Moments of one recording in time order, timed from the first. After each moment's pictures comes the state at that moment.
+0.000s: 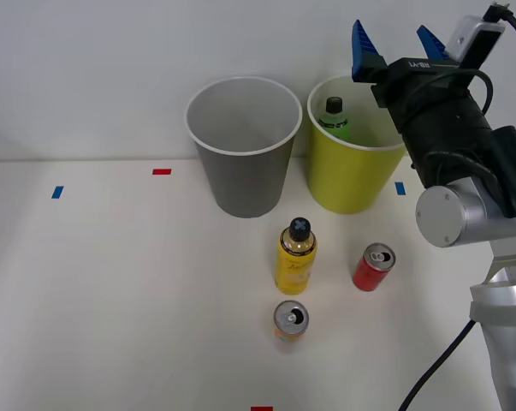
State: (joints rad) arm -0.34 -0.21 0.00 -1.84 -0.44 0.17 1.55
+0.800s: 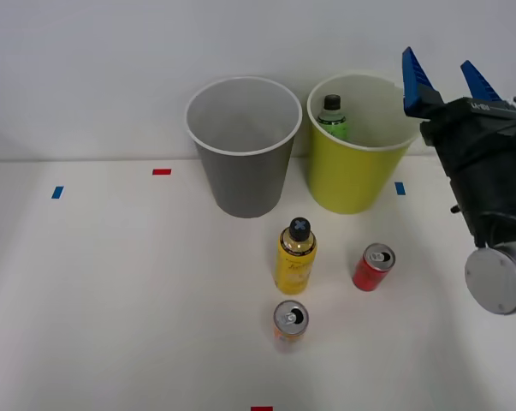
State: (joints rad) arm -0.06 -0.33 -0.01 -2.05 -0.49 0.08 1.36
